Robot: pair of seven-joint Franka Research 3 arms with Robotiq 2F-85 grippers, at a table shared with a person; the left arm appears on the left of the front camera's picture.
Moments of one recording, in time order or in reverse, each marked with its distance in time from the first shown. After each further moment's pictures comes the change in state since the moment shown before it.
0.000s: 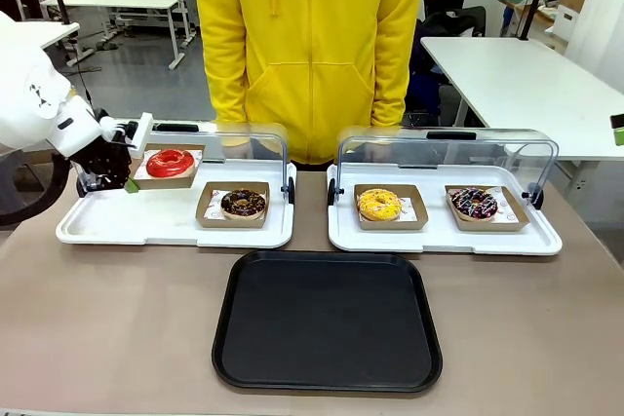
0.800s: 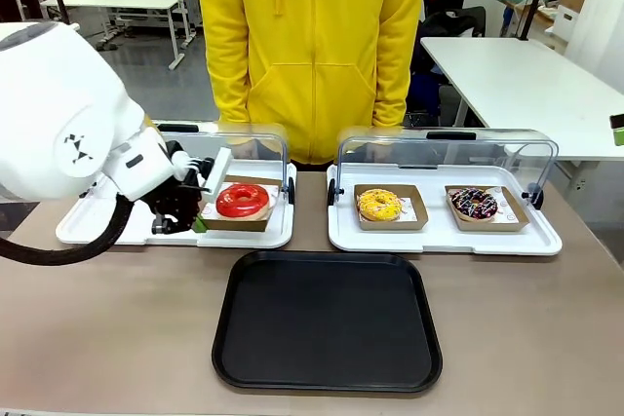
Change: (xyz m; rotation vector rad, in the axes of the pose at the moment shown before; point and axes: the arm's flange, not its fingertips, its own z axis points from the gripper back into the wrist) left arm 0.149 -0.088 0.008 -0.057 -0.078 -0.124; right arm 0.000 0.000 0.000 0.001 0.001 0.000
